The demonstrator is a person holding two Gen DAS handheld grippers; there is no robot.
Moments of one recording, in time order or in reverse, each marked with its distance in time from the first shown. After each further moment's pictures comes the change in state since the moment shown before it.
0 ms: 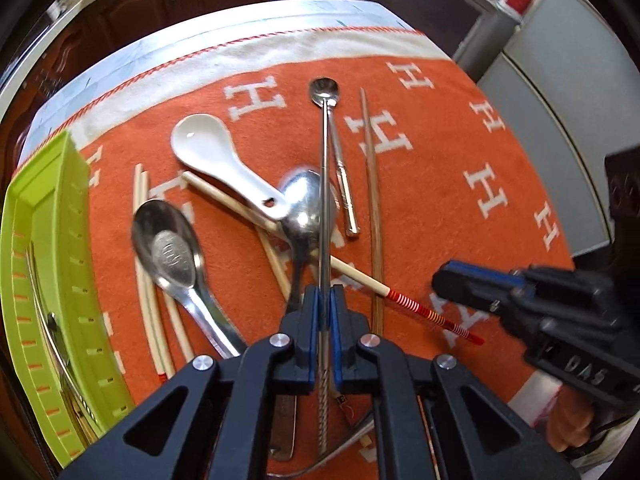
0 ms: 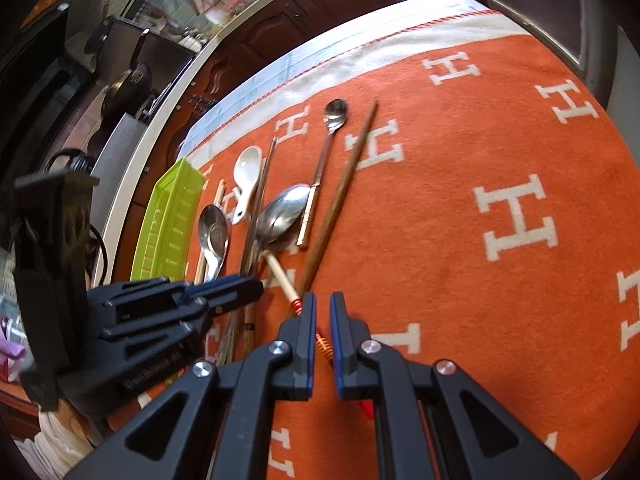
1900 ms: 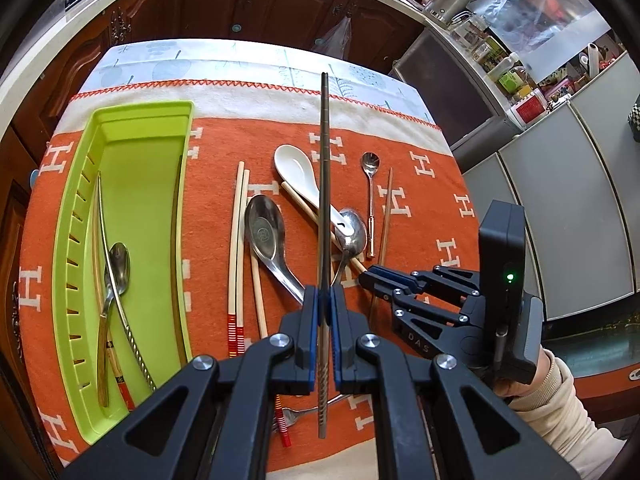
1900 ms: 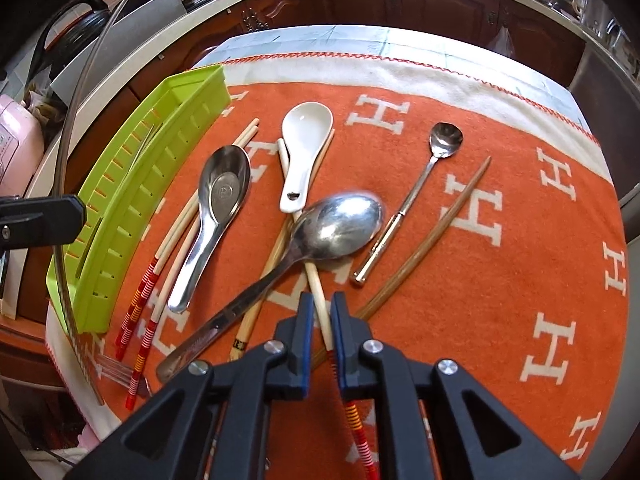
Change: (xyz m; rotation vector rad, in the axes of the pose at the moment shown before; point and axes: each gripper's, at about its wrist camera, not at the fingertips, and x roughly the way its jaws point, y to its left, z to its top) left arm -0.094 0.074 -0.036 -0.276 -0.138 -0.169; right arm 0.058 0.075 0.014 -0.457 0.118 -0.232
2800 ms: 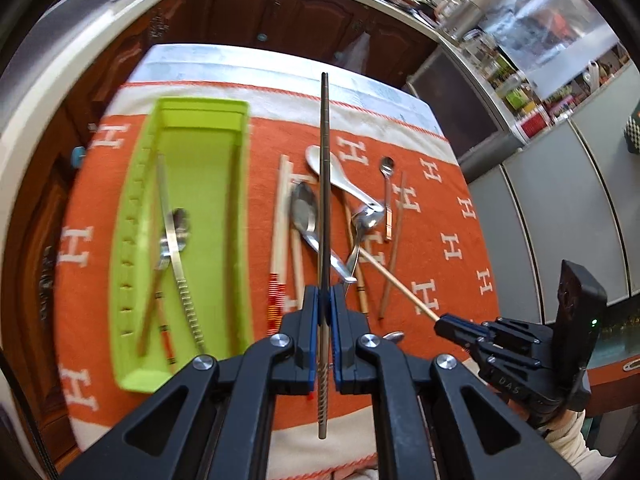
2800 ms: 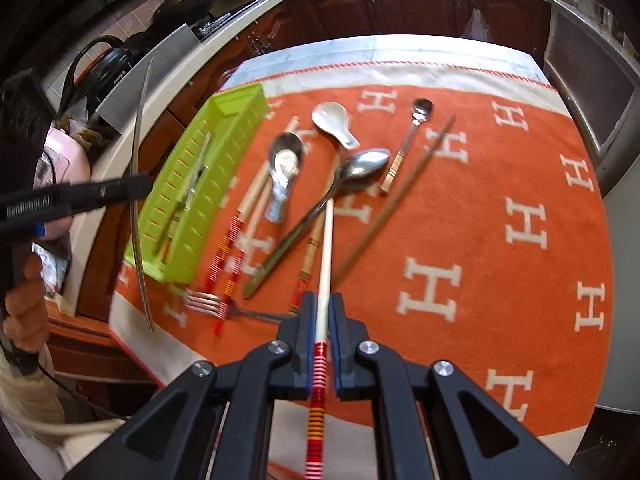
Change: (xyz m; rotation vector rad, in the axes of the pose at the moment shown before) left arm -0.062 0.031 -0.030 -0.057 -0.051 0.041; right arm -0.095 0.021 -0.059 0.144 -0.039 0.105
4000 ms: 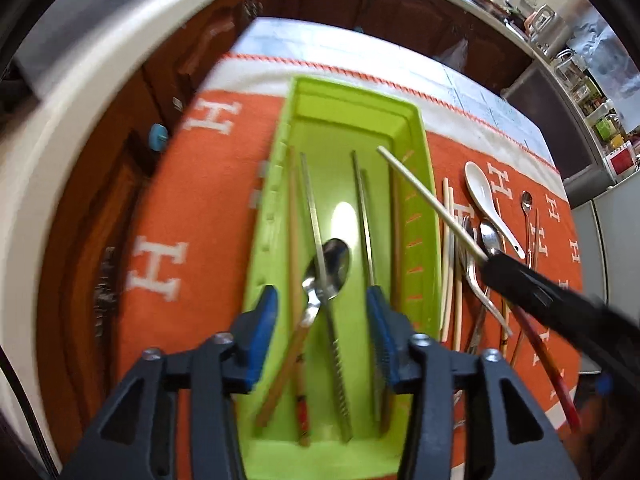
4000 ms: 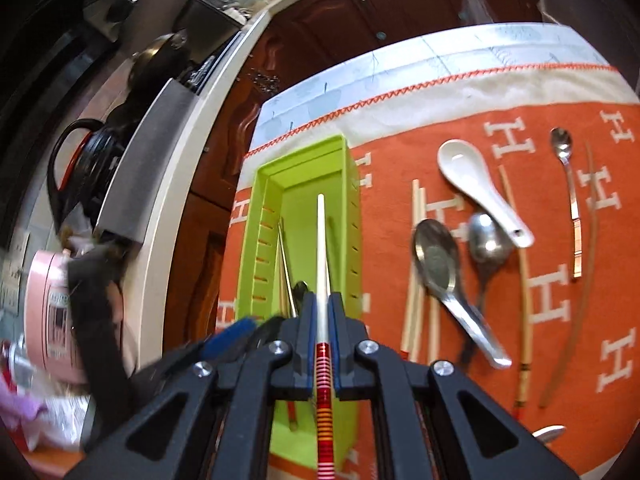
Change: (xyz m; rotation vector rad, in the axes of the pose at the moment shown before) left arm 0.051 0.104 0.027 -0.110 -0.007 0.259; right arm 0.093 0.101 0.110 0.307 -0.061 0.132
